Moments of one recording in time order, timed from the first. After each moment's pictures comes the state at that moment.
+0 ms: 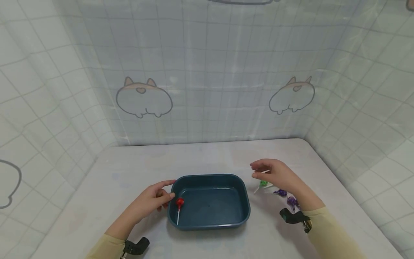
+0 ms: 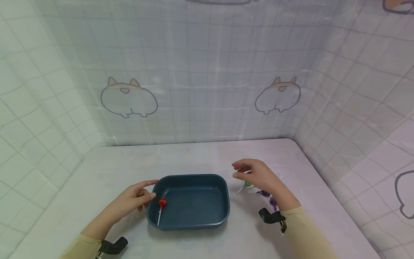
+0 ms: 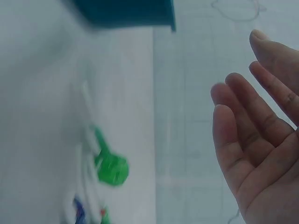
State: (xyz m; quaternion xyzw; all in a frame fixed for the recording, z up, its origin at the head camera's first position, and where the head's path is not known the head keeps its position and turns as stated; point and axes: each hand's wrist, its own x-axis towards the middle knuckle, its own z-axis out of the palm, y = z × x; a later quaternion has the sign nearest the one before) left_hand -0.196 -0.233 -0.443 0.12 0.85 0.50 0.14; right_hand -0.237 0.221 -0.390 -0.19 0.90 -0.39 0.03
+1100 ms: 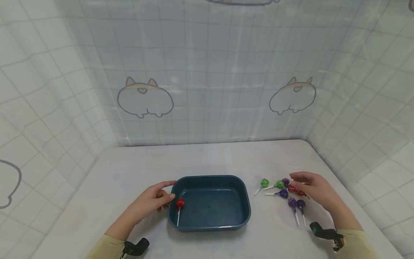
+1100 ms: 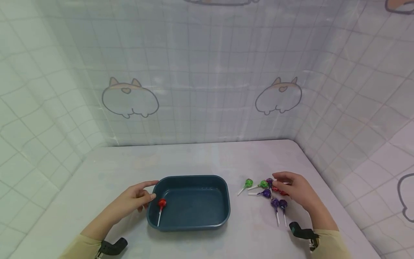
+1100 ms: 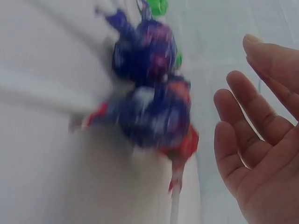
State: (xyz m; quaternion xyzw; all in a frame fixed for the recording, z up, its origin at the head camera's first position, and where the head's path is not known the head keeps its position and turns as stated) left_hand -0.196 -0.235 -0.443 0.12 0.84 0.50 0.14; right_hand -0.210 0.332 -0.435 -0.07 0.92 -0.38 -0.01
